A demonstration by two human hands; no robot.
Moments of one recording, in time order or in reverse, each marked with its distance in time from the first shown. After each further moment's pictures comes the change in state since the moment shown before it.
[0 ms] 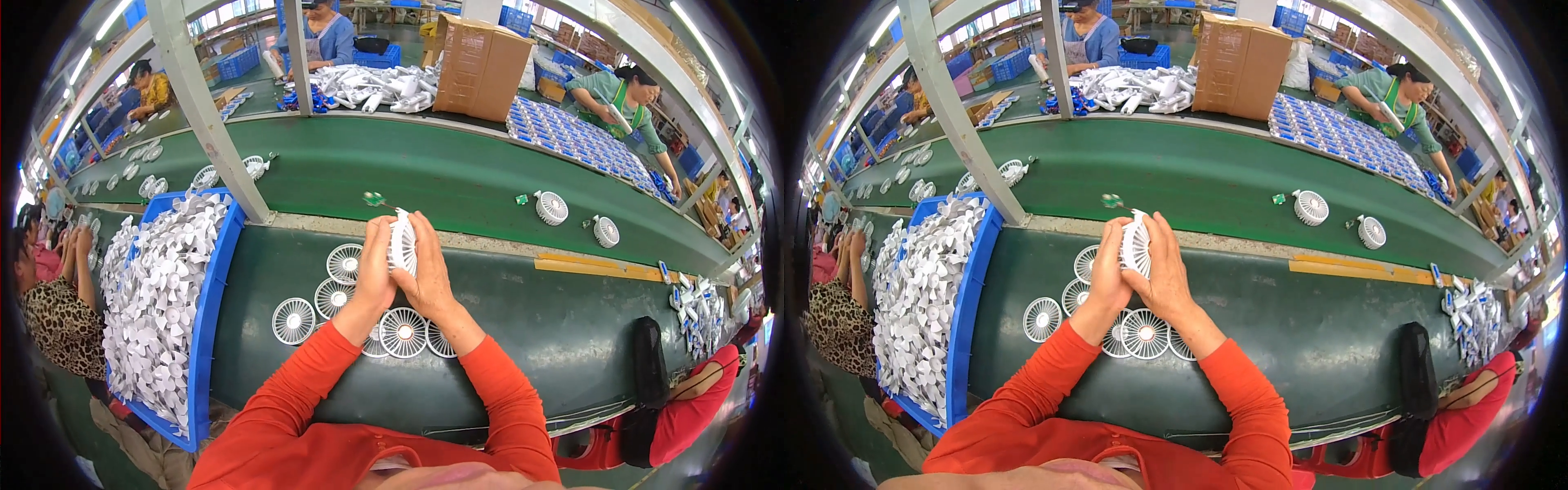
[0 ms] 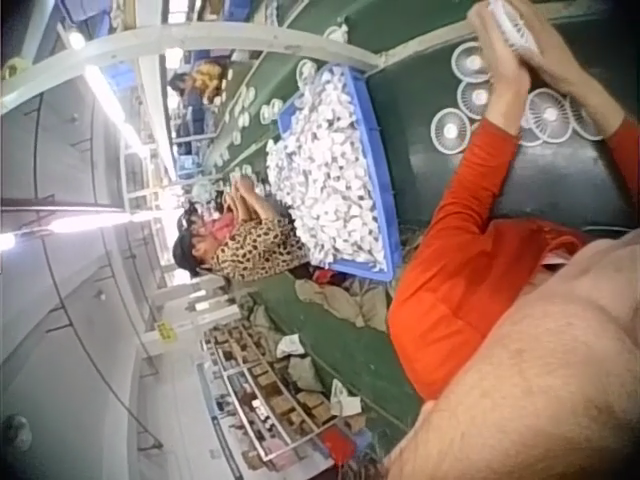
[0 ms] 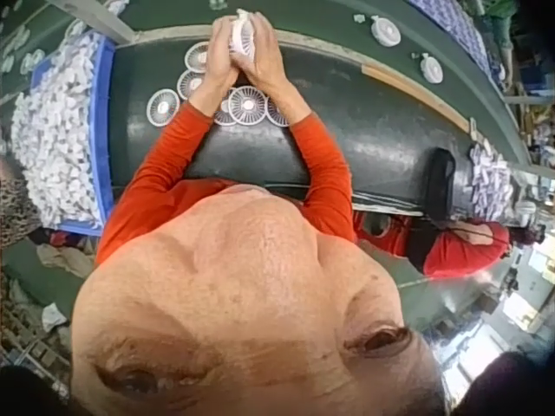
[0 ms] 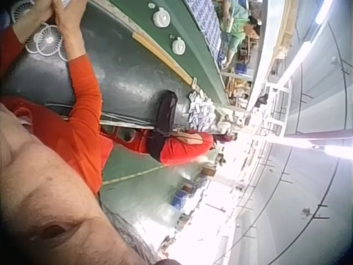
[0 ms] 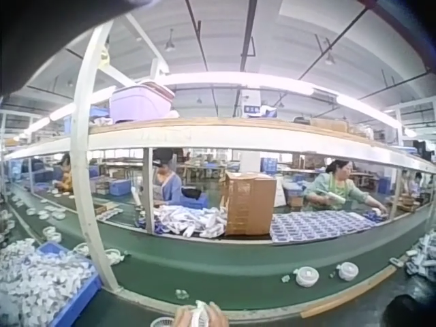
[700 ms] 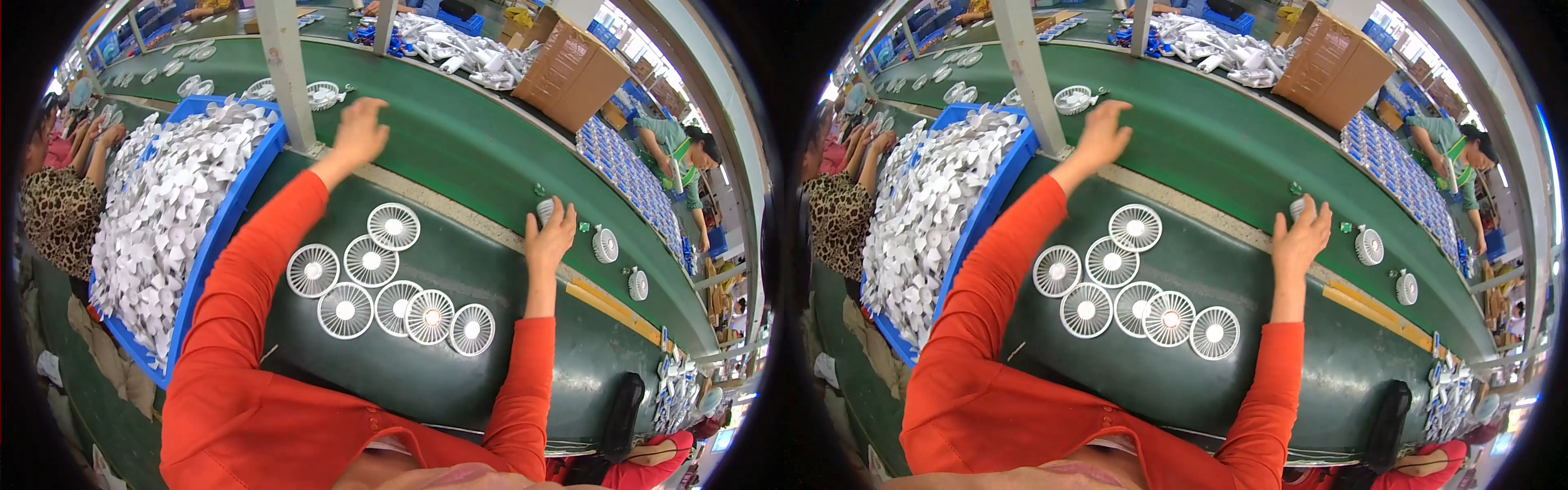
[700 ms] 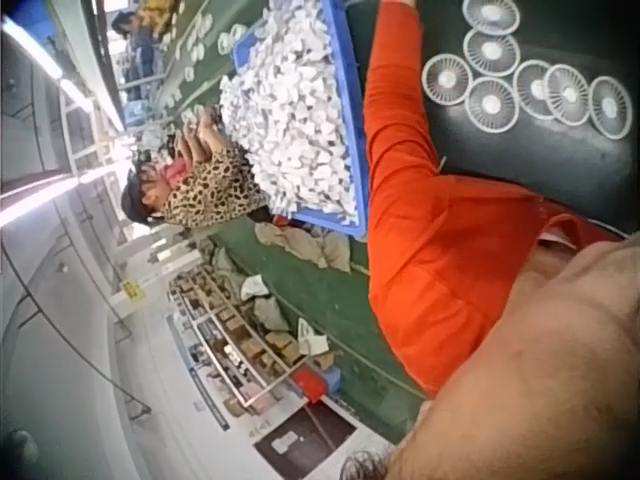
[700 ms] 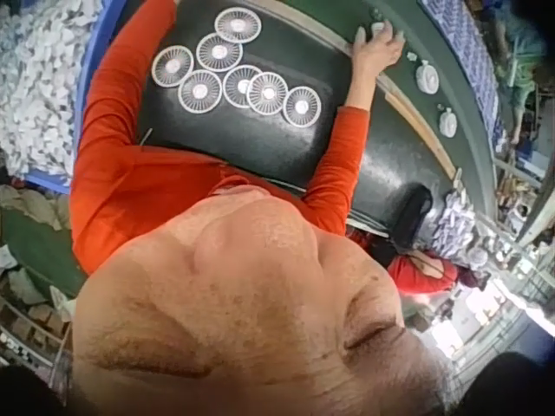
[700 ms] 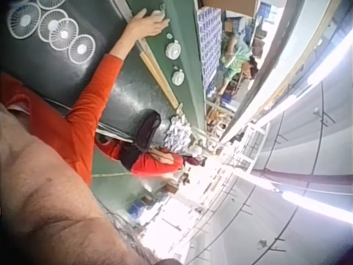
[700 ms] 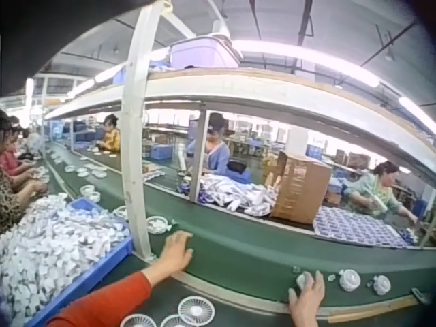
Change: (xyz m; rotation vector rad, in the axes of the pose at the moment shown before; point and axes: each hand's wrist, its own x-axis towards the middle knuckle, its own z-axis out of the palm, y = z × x) left_hand 0.149 0.085 -0.163 1.747 0.128 0.650; right_hand 0.040 0.103 -0.073 -0.946 0.239 0.132
